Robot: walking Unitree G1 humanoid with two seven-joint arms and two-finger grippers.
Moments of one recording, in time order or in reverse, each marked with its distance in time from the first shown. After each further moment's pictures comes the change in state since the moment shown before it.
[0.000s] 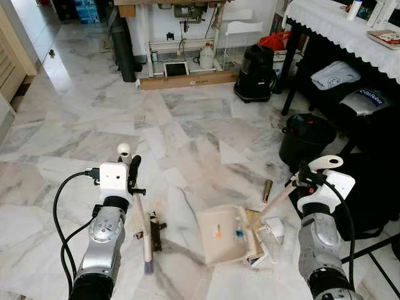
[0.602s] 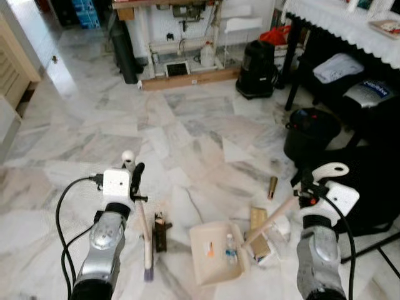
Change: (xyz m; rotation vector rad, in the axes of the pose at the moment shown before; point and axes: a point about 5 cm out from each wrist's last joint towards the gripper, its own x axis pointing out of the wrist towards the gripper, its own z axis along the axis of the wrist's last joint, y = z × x) left arm -0.004 -0.003 -0.008 0.007 0.033 -0.041; right arm -0.021 0.004 0.002 -0.004 -0.045 -0.038
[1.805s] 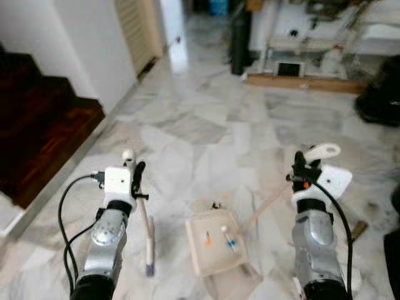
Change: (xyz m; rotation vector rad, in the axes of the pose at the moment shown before) left arm 0.004 -0.006 -0.001 -0.010 0.010 -0.009; right arm 0.012 0.018 0.022 -0.008 -0.016 0.049
